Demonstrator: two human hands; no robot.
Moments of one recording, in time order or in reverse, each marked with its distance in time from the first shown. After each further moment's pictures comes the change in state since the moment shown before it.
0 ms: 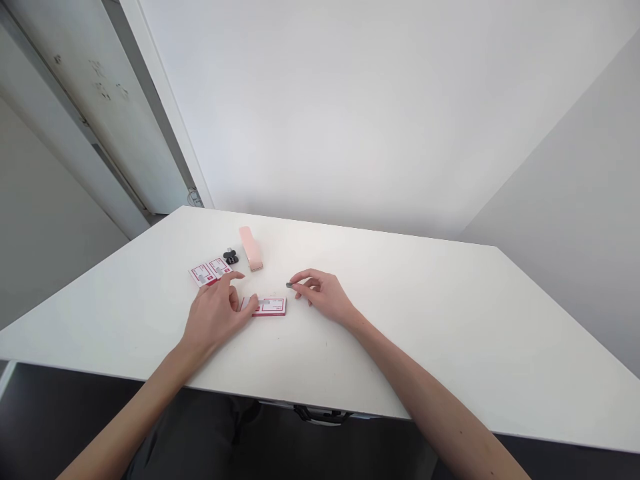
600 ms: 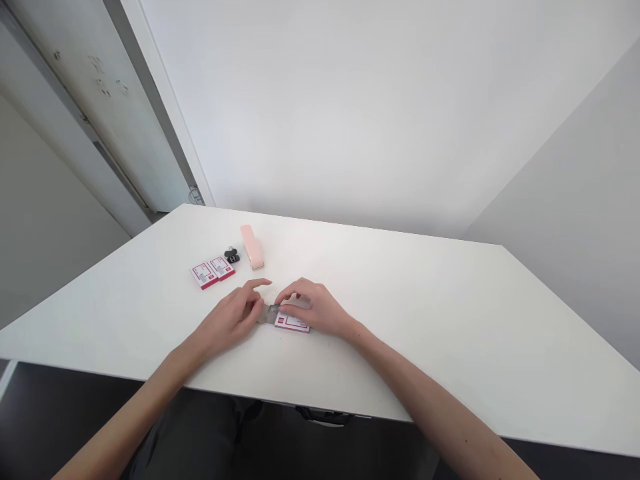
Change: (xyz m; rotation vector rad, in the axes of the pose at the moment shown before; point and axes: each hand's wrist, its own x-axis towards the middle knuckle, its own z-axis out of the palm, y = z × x) left_hand -0.003 0.004 -0.005 -0.232 -0.362 0.196; right_hand -0.012 -0.012 0.018 -0.127 -0.157 -0.351
